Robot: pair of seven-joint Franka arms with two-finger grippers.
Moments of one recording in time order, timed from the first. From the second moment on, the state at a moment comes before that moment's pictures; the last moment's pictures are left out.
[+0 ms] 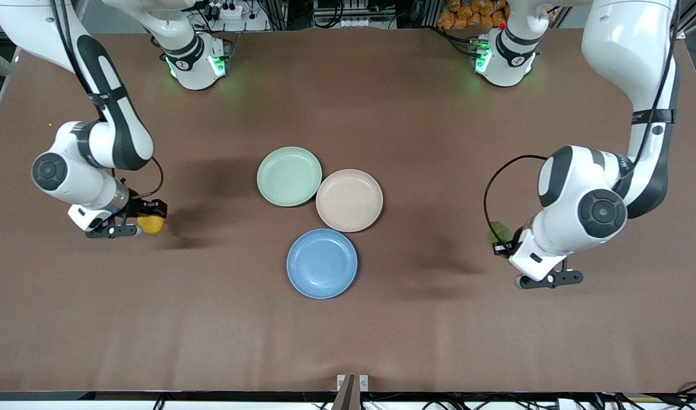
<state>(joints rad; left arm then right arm) -0.09 0.56 -0.13 -1.48 0.07 2.02 -0.32 -0.02 0.31 -0.04 -2.20 0.02 2.46 -0.13</state>
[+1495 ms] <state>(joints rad) -0.05 0.27 -0.15 -1.76 0.07 2.05 -0.31 -0.02 0.31 -0.11 -1.95 0.02 2.11 -0.22</state>
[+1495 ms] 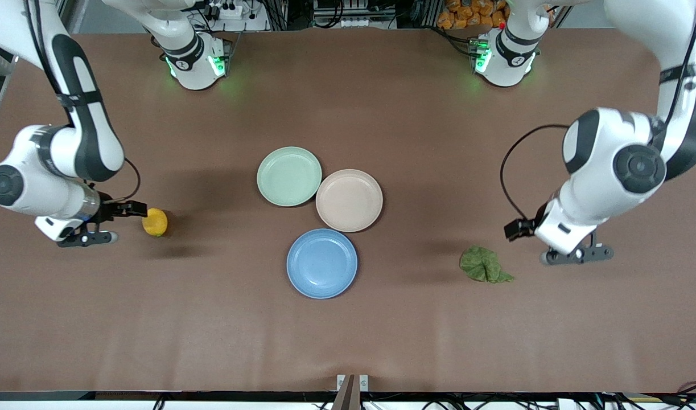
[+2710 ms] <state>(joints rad) -0.04 -0.05 -0.14 -1.73 -0.02 1.79 -0.18 -0.02 0.17 -0.12 -1.56 0.02 1.58 -0.08</state>
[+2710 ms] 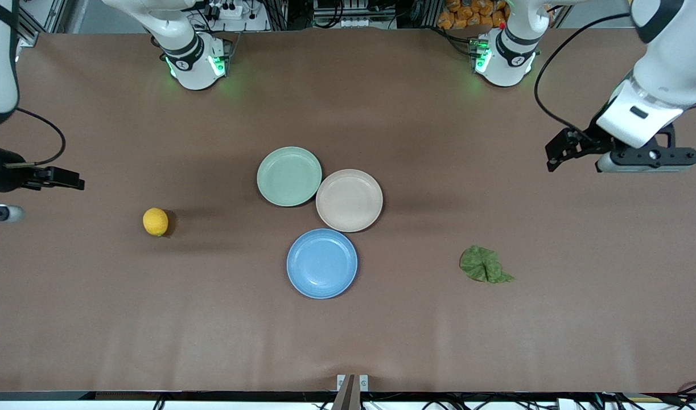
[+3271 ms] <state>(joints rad) -0.04 -0.04 -0.15 -1.57 -0.02 1.61 -0.17 -0.01 0.09 -0.10 -1.48 0.02 1.55 -0.01</state>
